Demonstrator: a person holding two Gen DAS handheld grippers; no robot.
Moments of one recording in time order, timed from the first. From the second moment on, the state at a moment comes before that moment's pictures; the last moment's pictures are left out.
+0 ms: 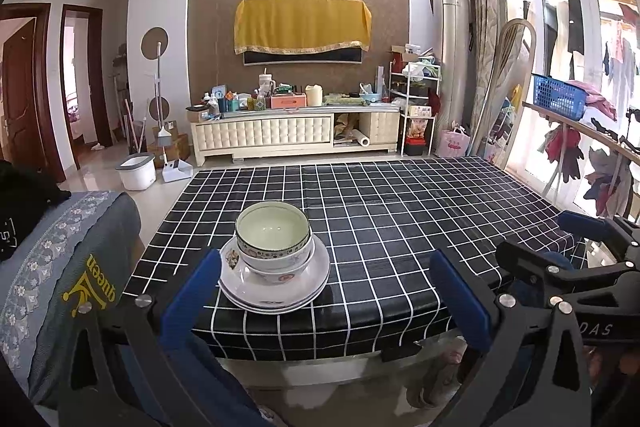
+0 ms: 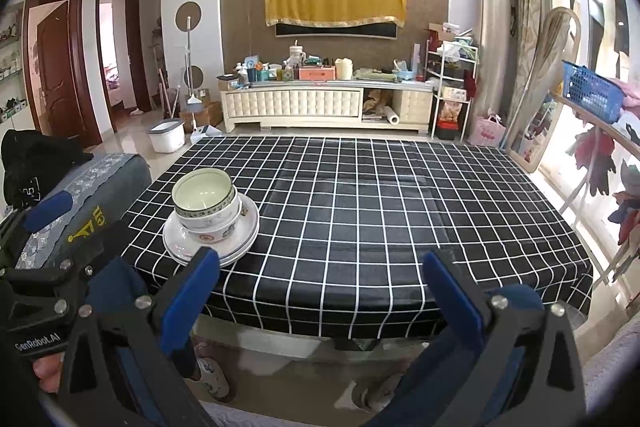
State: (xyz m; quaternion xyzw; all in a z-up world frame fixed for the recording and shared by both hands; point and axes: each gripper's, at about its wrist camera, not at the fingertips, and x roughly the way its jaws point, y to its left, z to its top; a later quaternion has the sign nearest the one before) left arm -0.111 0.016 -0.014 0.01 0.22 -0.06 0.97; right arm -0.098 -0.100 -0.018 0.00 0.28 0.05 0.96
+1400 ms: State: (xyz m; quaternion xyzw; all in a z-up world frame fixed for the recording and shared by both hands) left arm -0.127 0.007 -0.016 0.02 0.22 -0.06 0.97; right arm -0.109 -0.109 -0.017 0.01 0.27 0.05 0.96
